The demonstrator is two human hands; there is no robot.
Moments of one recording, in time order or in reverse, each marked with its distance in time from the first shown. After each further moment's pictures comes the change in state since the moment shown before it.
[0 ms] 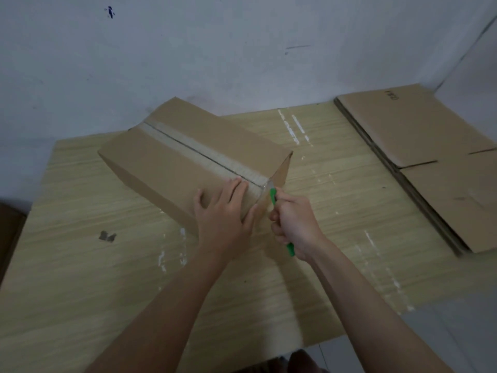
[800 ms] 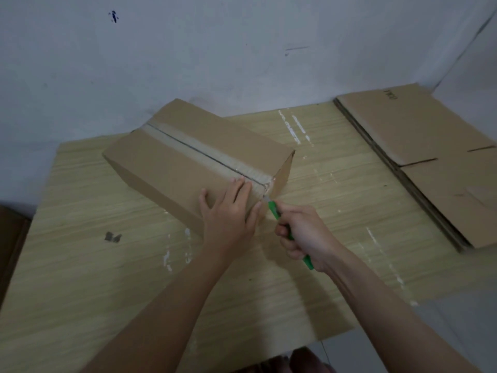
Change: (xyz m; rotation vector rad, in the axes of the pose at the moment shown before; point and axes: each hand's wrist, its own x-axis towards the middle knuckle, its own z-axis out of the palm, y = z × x) left_hand 0.000 0.001 -0.002 -0.063 -0.033 0.016; right_hand -0.022 0.001 -0.011 0.016 -0.152 0.106
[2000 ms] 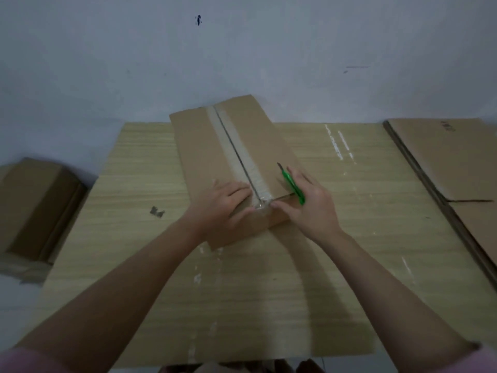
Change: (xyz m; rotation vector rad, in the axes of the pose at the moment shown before) left_hand 0.000 -0.088 -0.060 -0.053 -0.084 0.346; right_hand 0.062 -0.002 0.026 -0.910 0.207 -0.915
